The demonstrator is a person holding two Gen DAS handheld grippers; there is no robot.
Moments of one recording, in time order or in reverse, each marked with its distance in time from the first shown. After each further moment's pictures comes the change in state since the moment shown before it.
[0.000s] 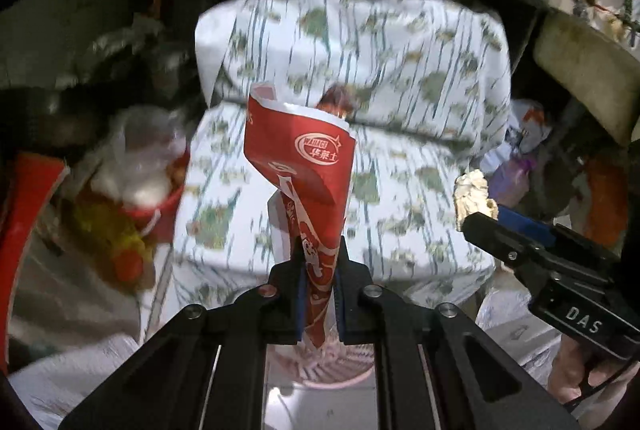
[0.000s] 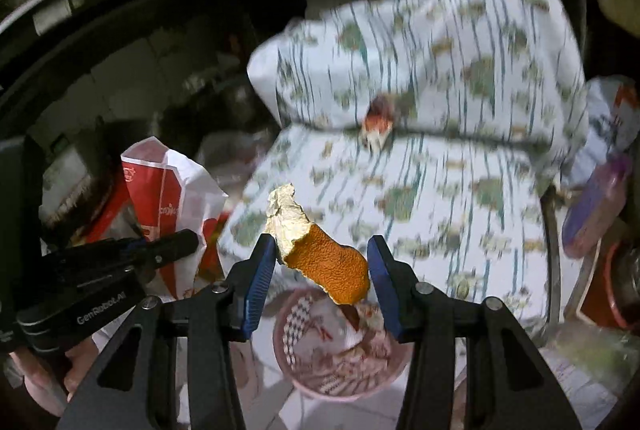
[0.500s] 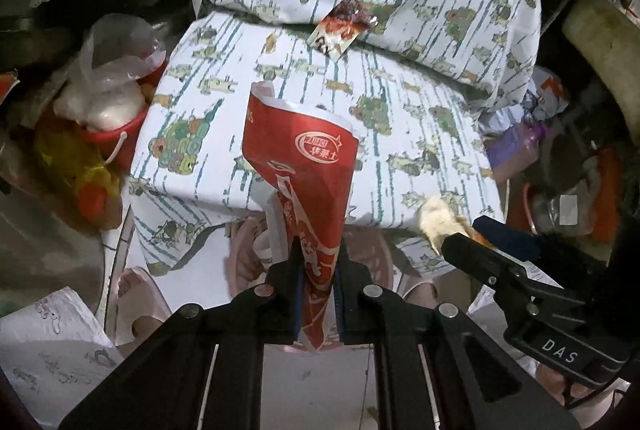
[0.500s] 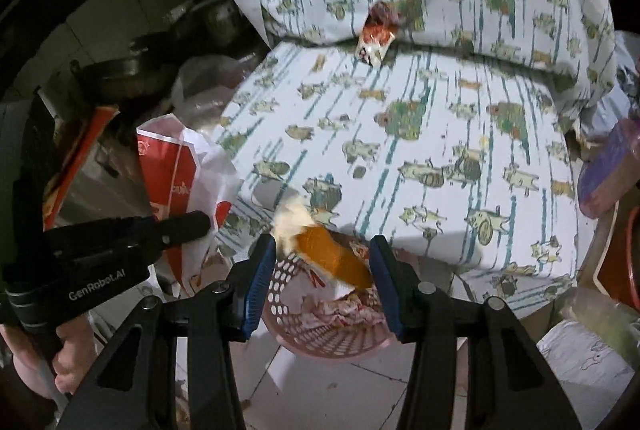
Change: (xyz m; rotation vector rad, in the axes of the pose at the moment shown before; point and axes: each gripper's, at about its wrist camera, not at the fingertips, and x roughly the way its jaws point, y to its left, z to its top) left arm 0.081 0.020 -0.026 -0.084 0.225 -0.064; right arm 0.065 -0.016 -0.034 0.007 0.233 -0.005
